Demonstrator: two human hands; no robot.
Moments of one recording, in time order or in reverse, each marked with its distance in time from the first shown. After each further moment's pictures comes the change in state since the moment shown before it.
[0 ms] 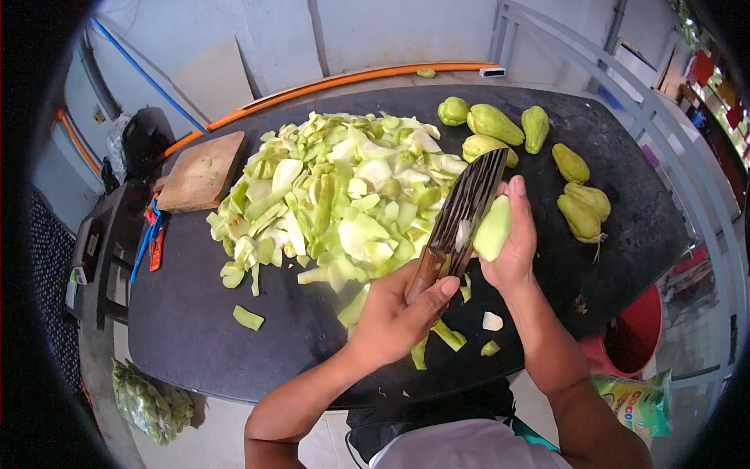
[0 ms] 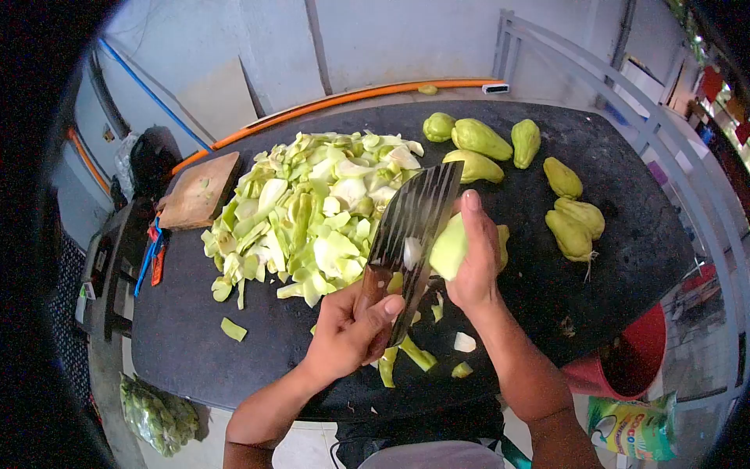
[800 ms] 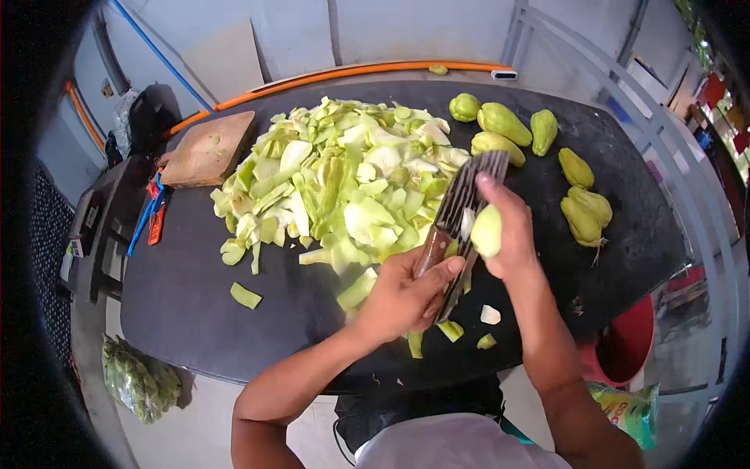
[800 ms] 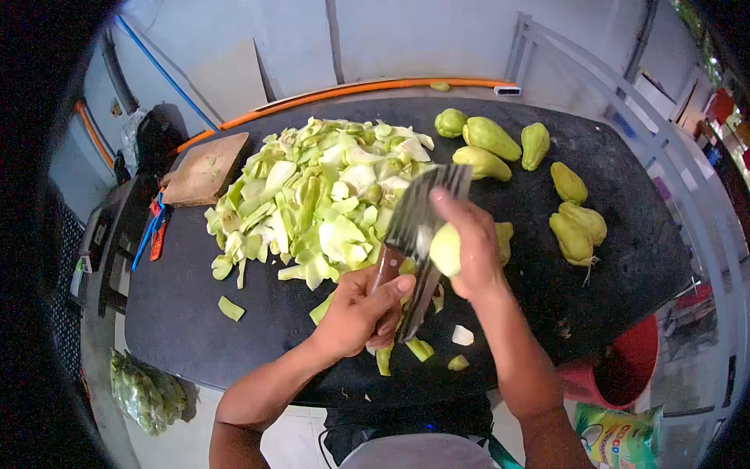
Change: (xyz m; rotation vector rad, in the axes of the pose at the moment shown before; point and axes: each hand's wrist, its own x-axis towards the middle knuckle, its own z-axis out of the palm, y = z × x) left_hand 0.012 -0.019 -0.002 -0.201 -0.030 -0.097; right_hand 0.001 -0.015 0.012 -0.091 -0.033 0.270
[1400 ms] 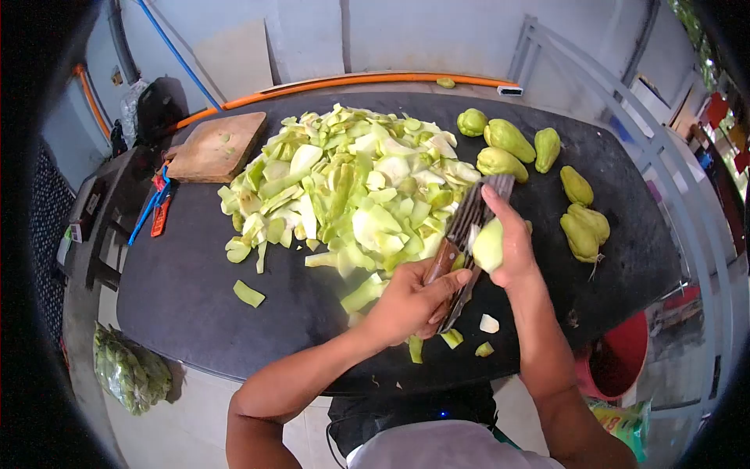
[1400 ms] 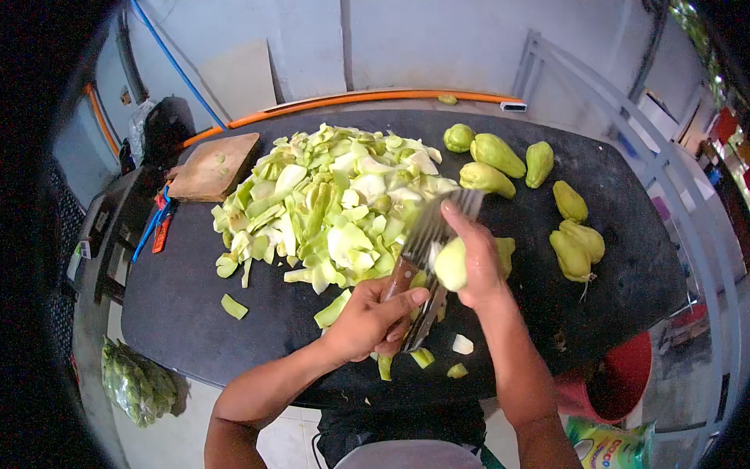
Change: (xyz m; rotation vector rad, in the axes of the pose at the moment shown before) left_hand 0.000 0.004 0.001 -0.021 -0.025 -0.080; right_hand 0.002 0.003 0.002 0.098 0.006 0.047
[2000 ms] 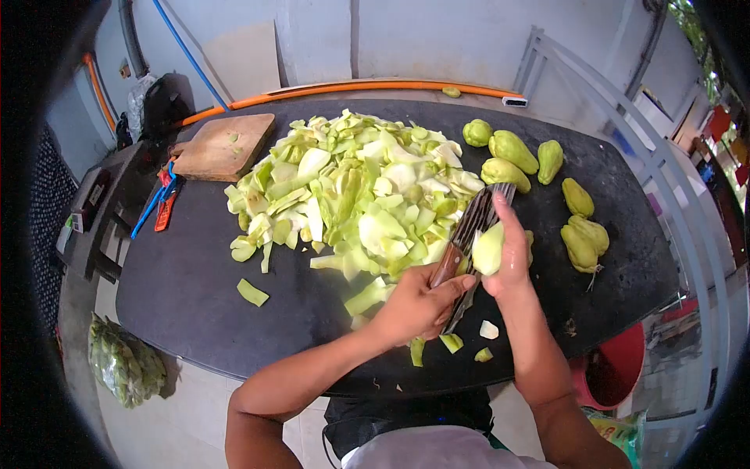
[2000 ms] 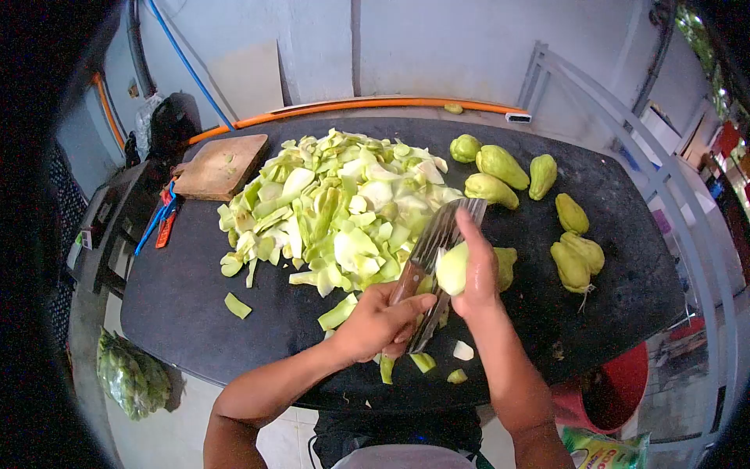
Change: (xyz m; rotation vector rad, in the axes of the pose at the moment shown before) left_hand 0.005 -0.003 0.000 0.015 0.010 0.008; right_hand 0.006 0.012 0.002 0.106 0.082 -0.012
